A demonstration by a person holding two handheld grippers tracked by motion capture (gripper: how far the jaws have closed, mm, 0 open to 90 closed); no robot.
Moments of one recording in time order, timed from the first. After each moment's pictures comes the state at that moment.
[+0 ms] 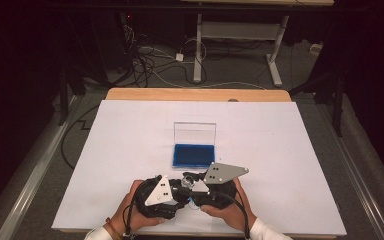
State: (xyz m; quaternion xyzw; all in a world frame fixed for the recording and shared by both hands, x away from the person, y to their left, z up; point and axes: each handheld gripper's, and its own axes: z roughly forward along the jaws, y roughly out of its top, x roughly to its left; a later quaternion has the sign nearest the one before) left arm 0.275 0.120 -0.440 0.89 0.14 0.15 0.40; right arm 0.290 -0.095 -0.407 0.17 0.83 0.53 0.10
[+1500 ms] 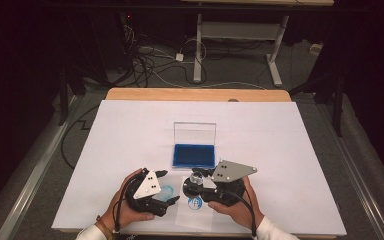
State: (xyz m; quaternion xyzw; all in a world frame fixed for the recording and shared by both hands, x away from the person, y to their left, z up) left arm 0.286 0.148 -0.449 0.87 0.19 0.17 0.41; right arm 0.292 -0.112 -0.402 0.18 0.83 0.51 0.14
